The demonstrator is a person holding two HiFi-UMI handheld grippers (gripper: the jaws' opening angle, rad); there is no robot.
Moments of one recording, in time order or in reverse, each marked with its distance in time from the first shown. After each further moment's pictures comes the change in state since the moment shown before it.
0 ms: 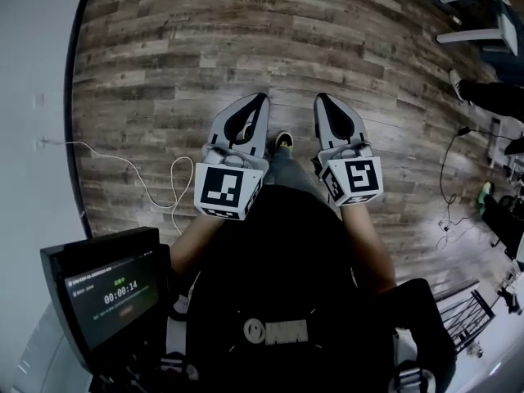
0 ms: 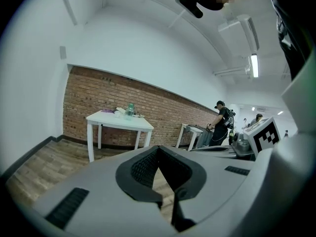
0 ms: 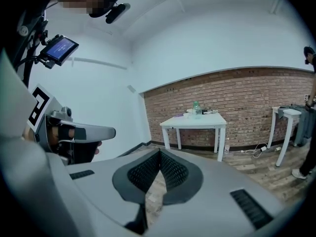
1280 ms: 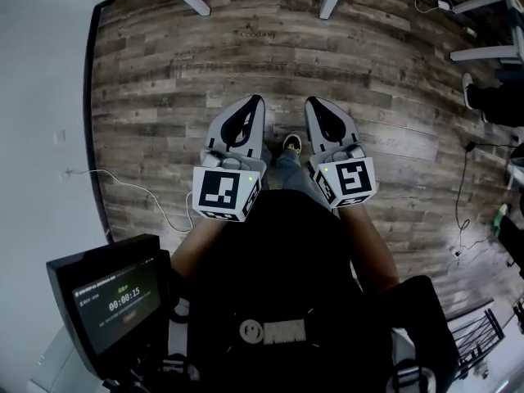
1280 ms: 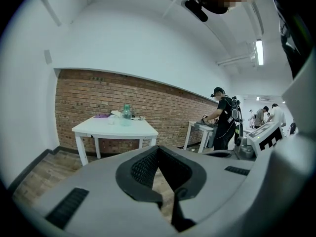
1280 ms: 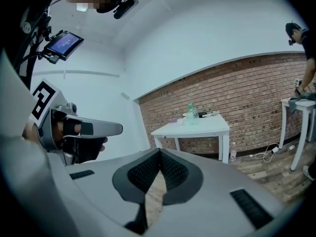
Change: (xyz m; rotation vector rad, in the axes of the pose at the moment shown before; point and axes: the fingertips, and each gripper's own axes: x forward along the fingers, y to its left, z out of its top) left arm 0.201 0.032 0.081 0.068 0.027 0.042; right arm 0.129 -0.143 0.069 0.057 -0.049 0.053
